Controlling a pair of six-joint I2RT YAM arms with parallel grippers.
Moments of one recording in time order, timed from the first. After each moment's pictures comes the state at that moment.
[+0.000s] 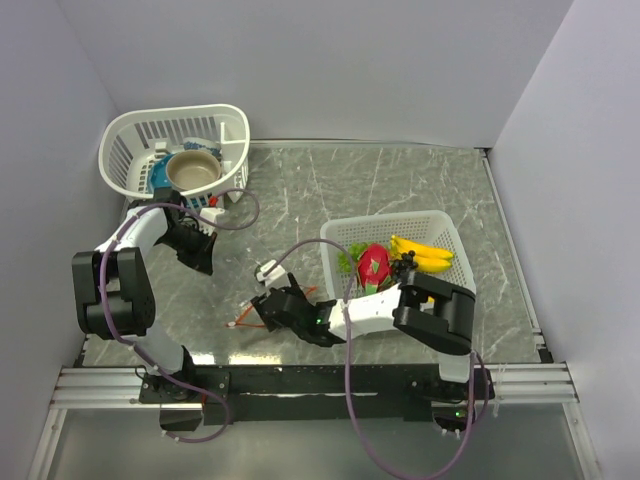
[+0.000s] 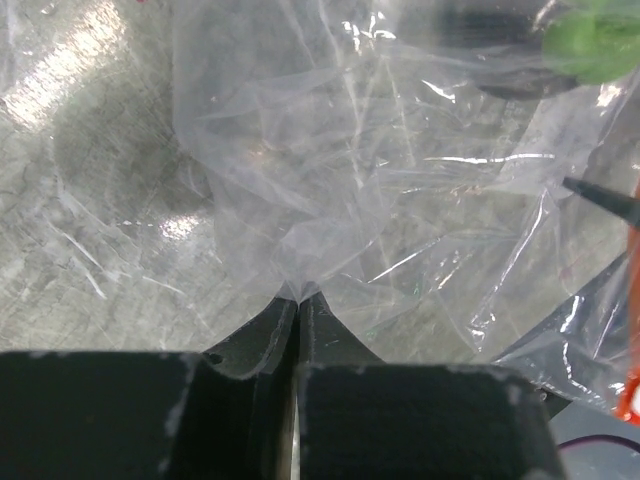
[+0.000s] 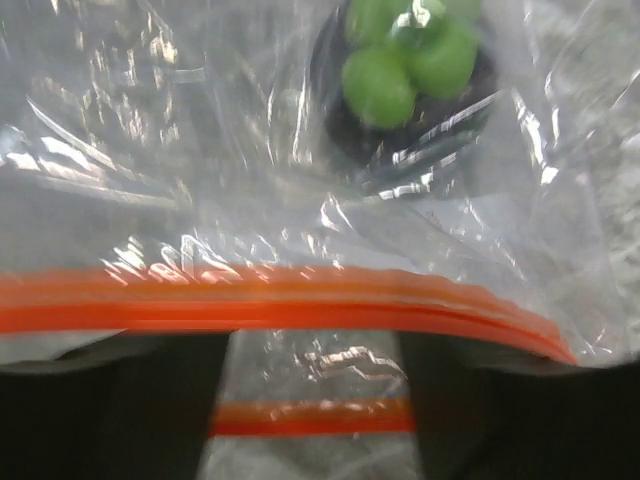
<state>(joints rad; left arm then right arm) 0.10 1.64 1.12 -0.95 0.49 0.69 1.28 1.87 0.95 0.27 0.50 0.36</state>
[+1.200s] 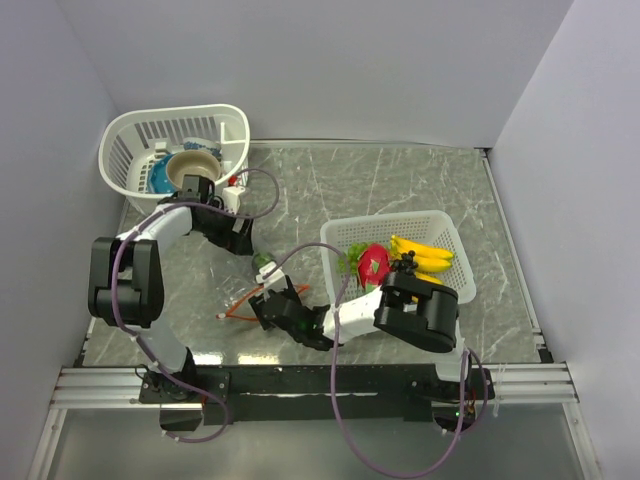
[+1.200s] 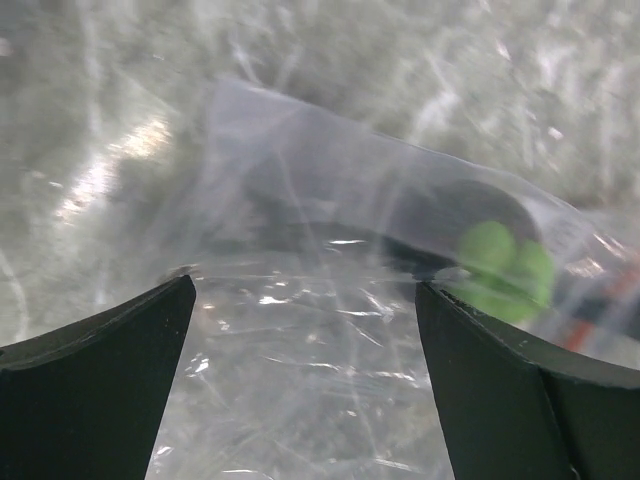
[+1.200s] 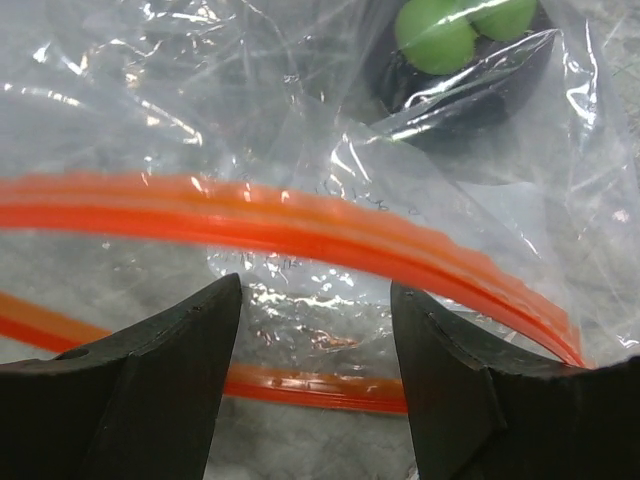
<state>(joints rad) -0.07 1.71 1.13 -0.54 0.52 0.36 1.28 1.97 0.93 0.47 0.53 0.36</state>
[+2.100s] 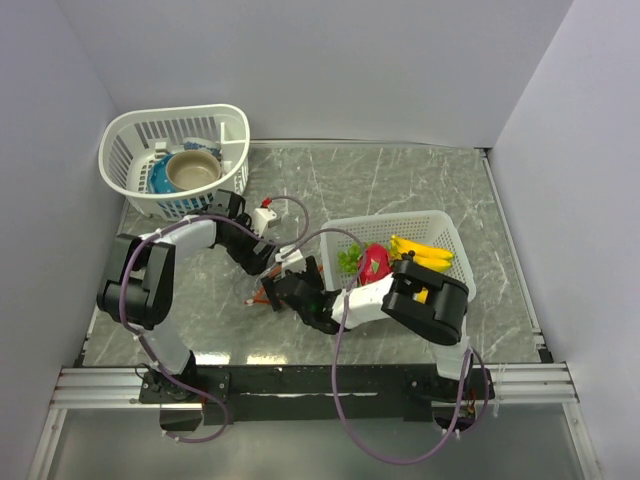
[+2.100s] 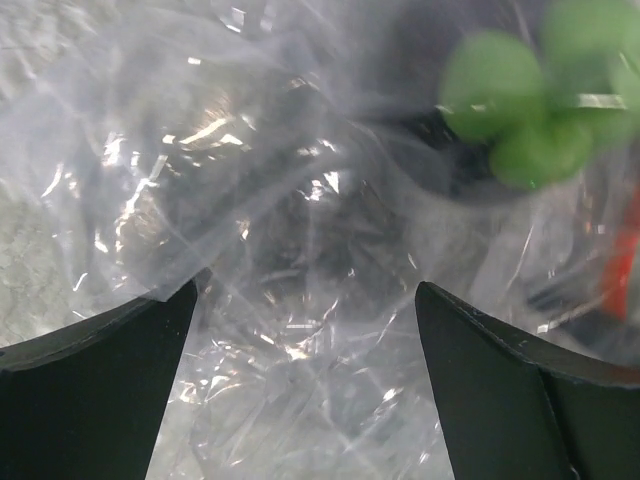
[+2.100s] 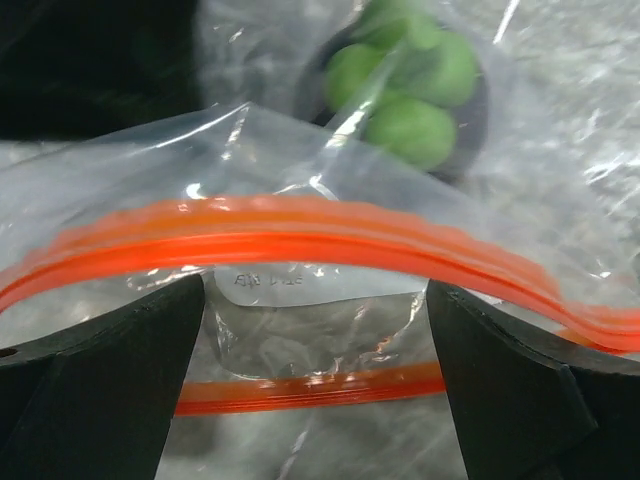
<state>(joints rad) -0.26 1.73 1.02 -0.45 0.40 0.51 1.16 1.93 0.90 0.43 0.61 0.36</state>
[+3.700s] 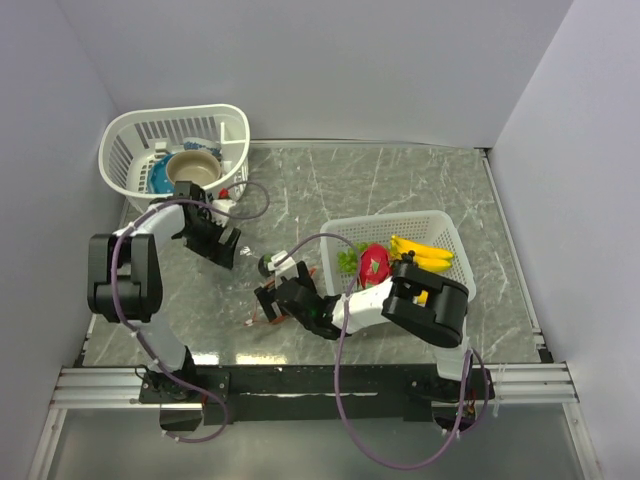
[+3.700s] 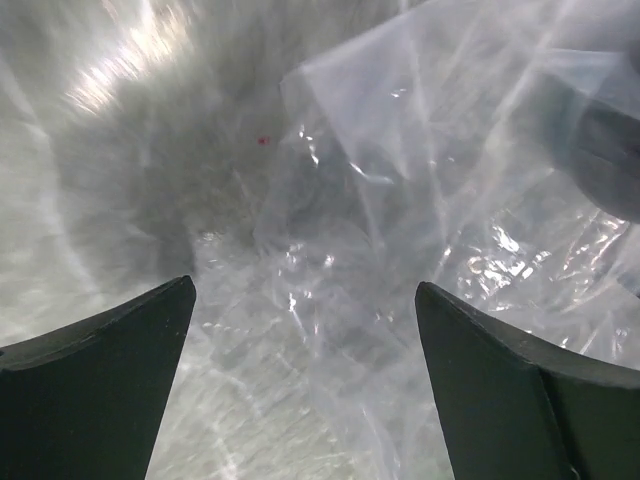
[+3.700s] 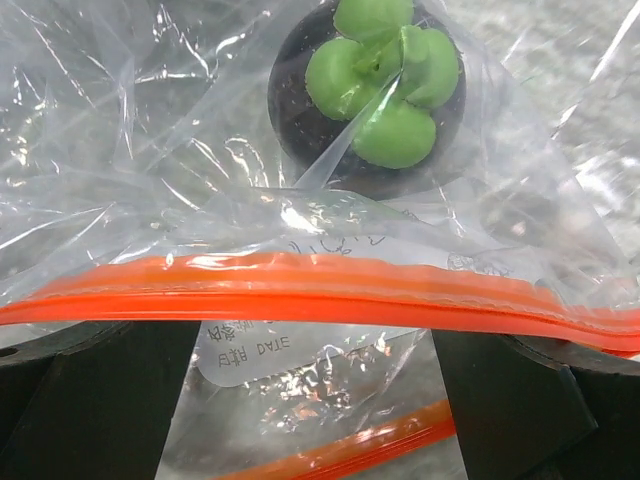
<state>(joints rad) -0.01 1.73 1.13 -0.70 0.34 0.49 1.19 1.92 0.88 0.49 0.49 0.31</state>
